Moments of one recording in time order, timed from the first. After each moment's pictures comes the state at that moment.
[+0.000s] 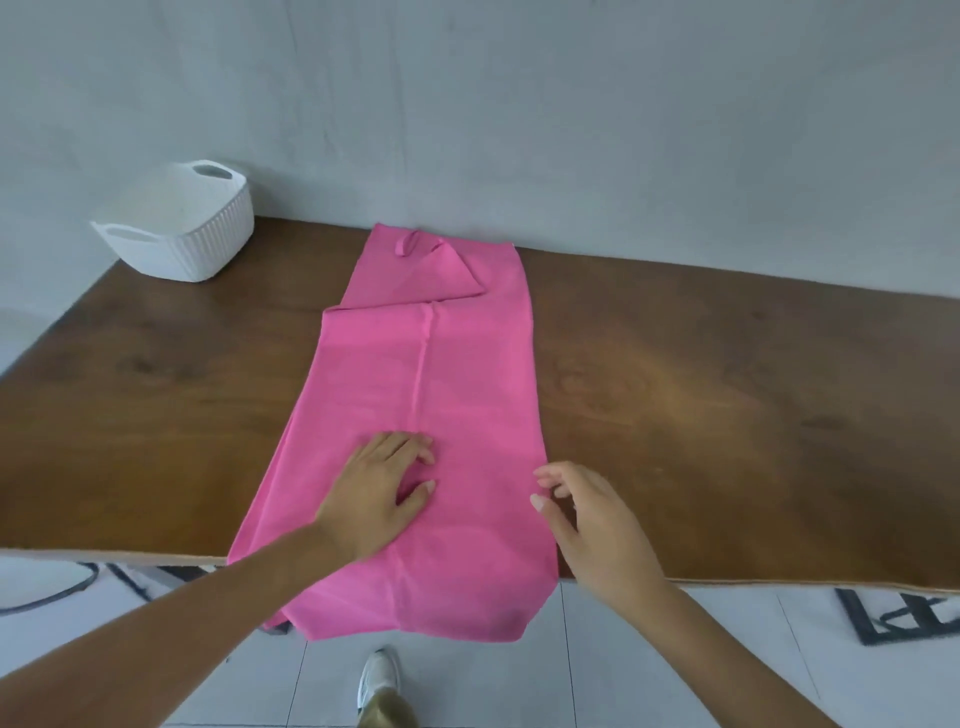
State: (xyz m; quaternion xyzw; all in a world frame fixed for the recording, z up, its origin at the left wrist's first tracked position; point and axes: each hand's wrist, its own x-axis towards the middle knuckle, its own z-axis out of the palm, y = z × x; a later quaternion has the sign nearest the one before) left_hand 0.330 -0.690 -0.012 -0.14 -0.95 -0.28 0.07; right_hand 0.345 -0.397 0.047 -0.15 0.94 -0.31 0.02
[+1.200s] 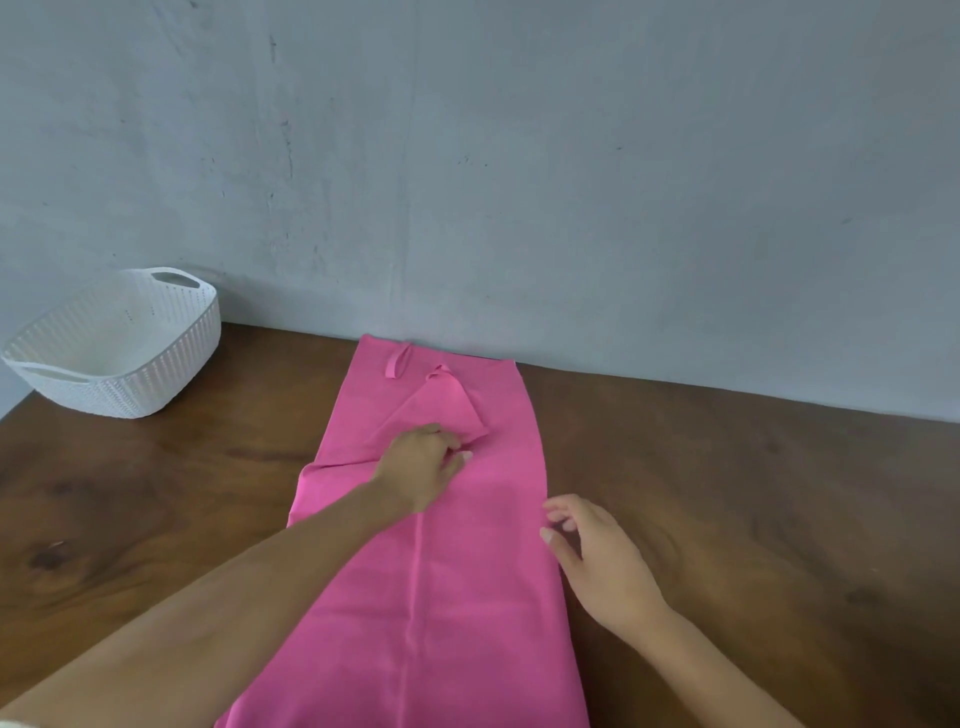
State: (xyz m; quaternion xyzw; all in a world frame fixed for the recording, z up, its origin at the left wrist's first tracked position) left_hand 0.067 -0.697 0.036 -0.11 -0.96 -0.26 0.01; right_hand 0.156 -0.433 0.067 -0.11 0.96 -0.24 0.03
